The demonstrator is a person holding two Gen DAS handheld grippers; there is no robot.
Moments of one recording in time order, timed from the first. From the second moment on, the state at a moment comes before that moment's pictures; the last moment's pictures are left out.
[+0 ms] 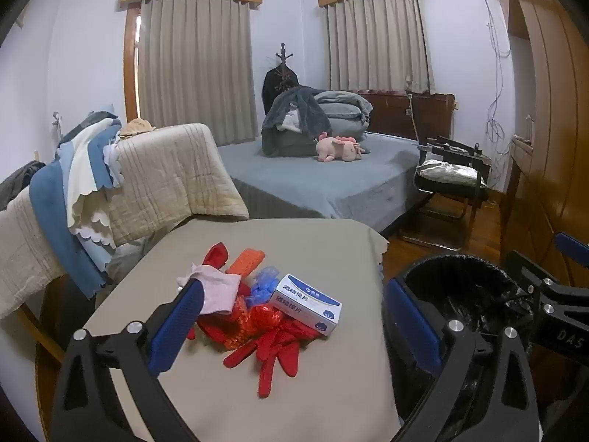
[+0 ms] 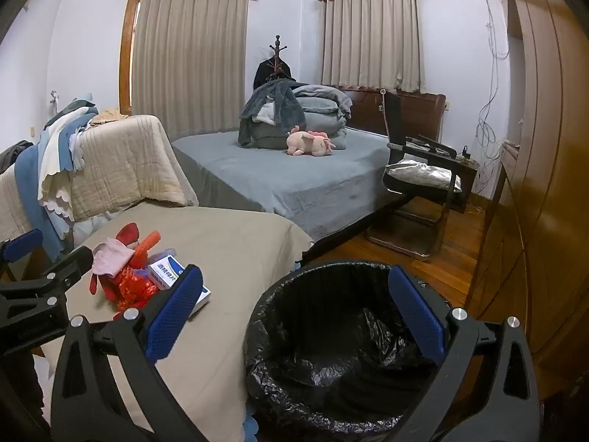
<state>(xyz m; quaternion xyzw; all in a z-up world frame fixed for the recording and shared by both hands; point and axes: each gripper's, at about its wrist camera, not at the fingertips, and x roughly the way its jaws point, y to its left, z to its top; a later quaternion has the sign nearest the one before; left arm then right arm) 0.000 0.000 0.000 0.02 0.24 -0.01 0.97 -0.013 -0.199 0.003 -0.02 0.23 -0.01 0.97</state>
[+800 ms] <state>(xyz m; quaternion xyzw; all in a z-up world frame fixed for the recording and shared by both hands) 0.002 0.006 -0.003 0.03 0.24 0.00 0.97 -0.012 -0.196 0.000 -0.02 0.23 -0.01 0.97</state>
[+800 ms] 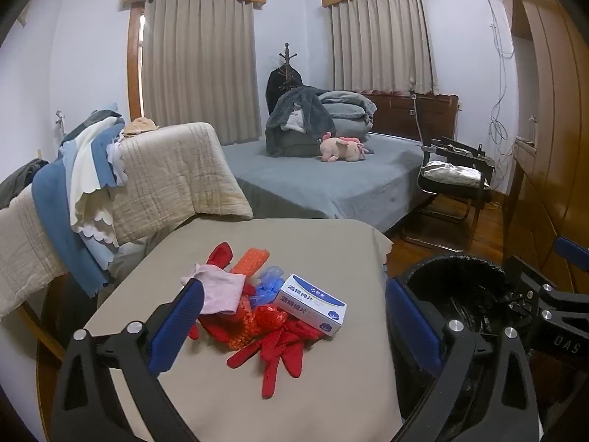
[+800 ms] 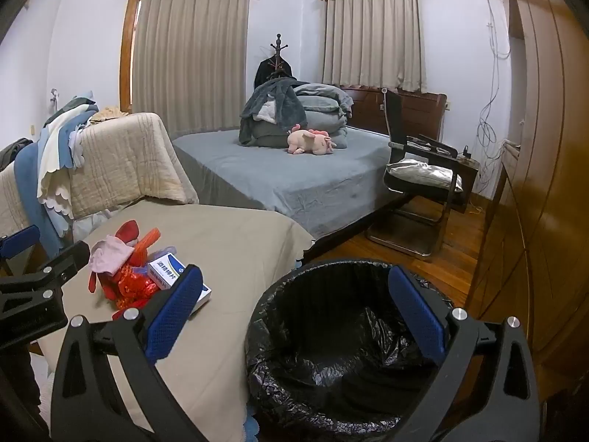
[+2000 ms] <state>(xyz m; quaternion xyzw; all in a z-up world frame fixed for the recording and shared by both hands) 0.002 0.005 -0.003 0.03 0.24 0.00 0.97 -0.010 -0.196 -0.010 -0.02 0.24 -0.01 0.97</state>
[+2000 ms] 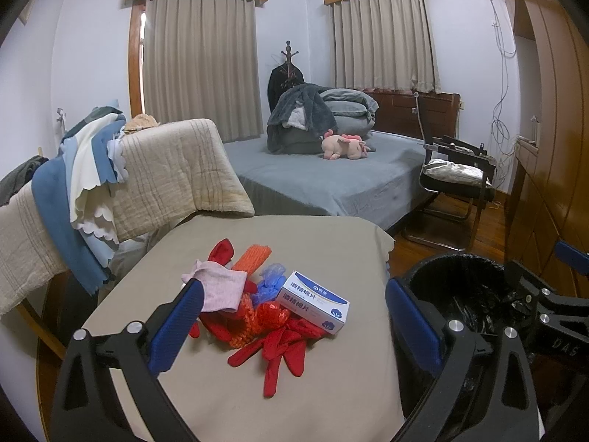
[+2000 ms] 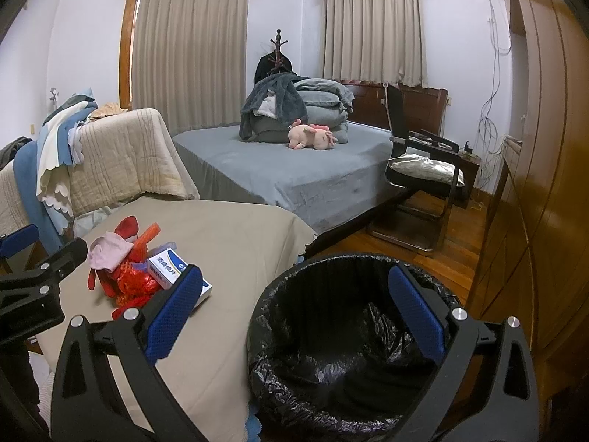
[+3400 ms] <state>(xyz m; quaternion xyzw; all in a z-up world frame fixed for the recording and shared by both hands) 0.036 0.088 -0.059 0.02 0.28 0.08 0.96 0.072 -0.126 -0.061 -0.03 0.28 0.06 0.96</state>
